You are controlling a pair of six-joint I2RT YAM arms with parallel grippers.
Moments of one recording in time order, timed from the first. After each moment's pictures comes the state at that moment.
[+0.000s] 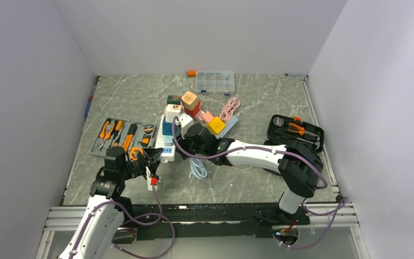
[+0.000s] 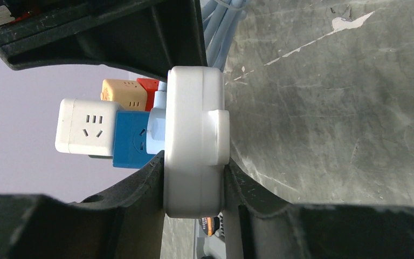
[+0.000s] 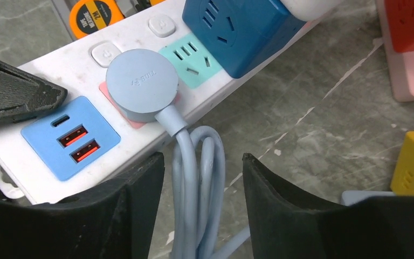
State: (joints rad) left arm -0.14 0.49 0.28 -0.29 0.86 1.53; right arm 1.03 1.68 1.07 0.07 0.09 0.21
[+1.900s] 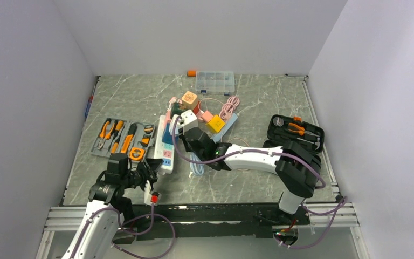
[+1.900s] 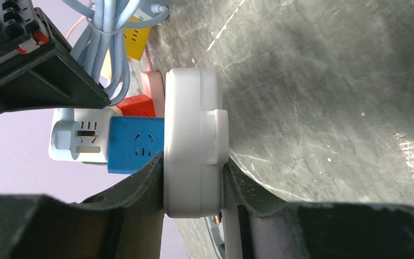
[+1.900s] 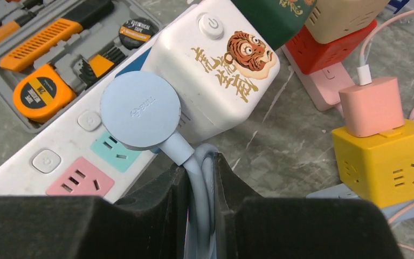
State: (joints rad) left arm -0.17 0.41 0.28 -0.64 0.76 1.97; right arm 1.07 1.70 1.04 0.23 0.45 0.21
